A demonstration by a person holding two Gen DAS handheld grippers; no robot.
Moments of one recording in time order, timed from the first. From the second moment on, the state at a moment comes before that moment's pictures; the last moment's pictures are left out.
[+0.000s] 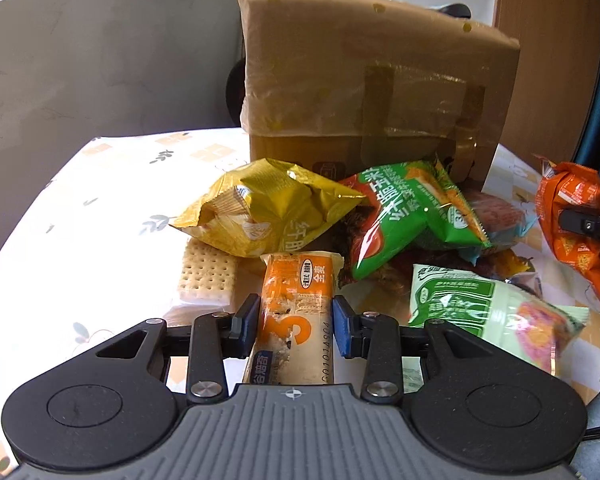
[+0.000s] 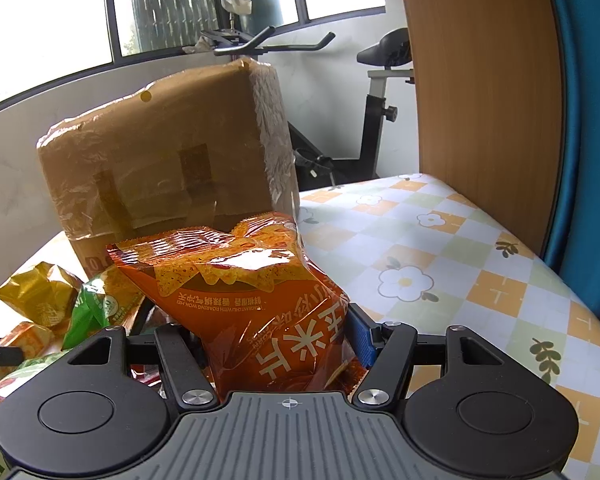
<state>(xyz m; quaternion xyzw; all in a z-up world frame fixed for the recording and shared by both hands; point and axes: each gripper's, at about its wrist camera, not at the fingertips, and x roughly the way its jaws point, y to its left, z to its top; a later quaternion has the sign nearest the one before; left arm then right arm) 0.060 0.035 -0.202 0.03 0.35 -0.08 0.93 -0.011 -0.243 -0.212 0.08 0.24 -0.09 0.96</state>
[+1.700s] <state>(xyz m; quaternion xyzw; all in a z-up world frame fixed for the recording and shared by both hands) 0.208 -0.009 -0.045 0.03 0.16 -0.04 0.99 0.178 -0.238 -0.029 0.10 0.13 0.04 0.99</state>
